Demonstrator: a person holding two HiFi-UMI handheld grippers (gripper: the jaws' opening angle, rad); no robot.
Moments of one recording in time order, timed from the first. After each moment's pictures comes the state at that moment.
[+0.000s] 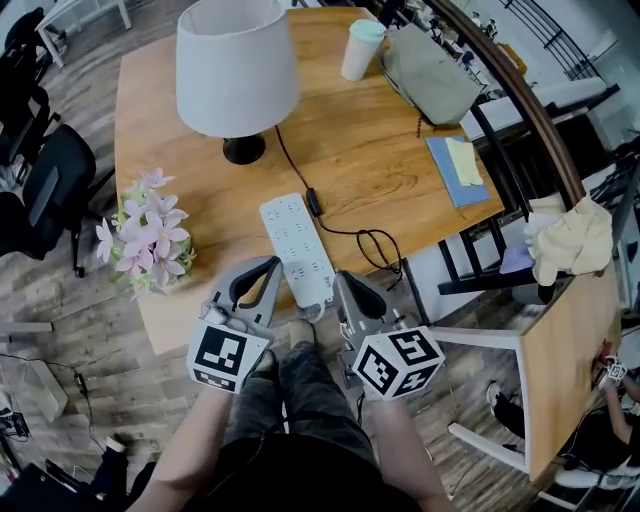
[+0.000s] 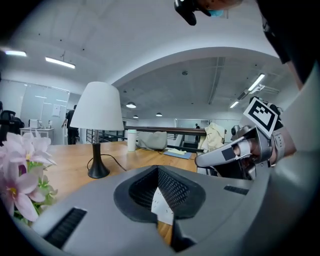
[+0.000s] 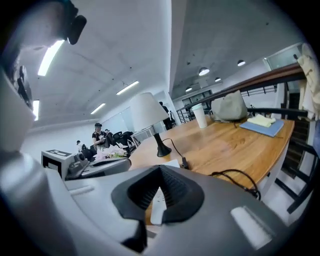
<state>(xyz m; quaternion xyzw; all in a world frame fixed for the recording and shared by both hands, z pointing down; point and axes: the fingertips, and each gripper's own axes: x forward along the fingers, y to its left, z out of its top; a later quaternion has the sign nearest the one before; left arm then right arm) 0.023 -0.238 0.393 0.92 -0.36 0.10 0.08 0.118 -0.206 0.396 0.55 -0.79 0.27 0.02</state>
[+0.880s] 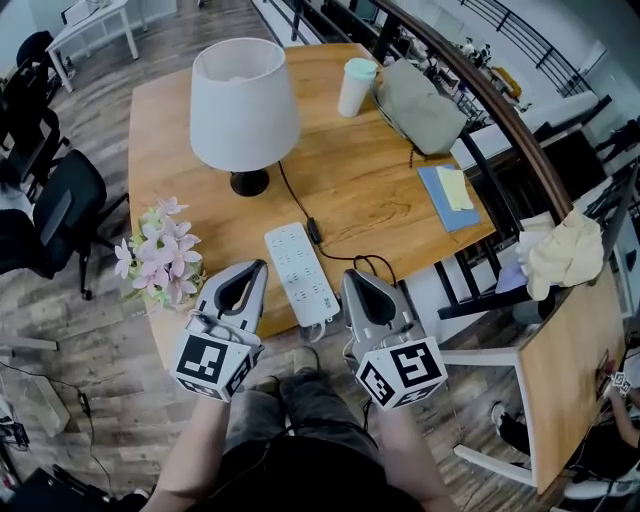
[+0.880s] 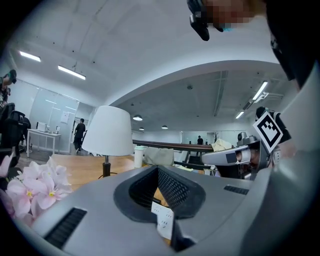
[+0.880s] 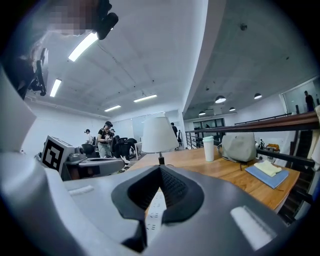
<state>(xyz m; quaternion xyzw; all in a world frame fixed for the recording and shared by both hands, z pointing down) -0.003 -0.252 0.331 0.91 -0.40 0.03 0.07 0.119 -0.220 0.316 0.56 -0.83 0.10 0.02</state>
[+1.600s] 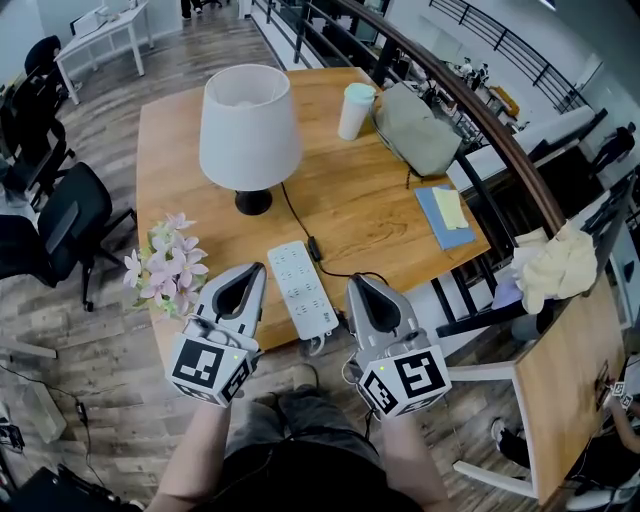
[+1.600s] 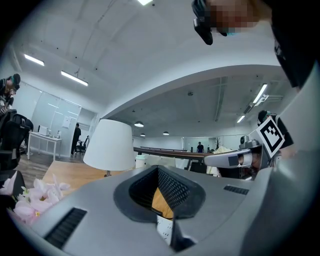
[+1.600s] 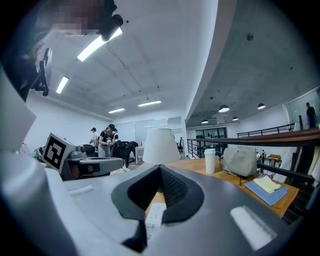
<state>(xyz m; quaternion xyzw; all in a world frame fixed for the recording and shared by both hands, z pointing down) -0.010 -0.256 0.292 0.91 -0.41 -0.01 0.05 0.117 -0.221 0.278 0.55 -0.83 0.05 0.01</state>
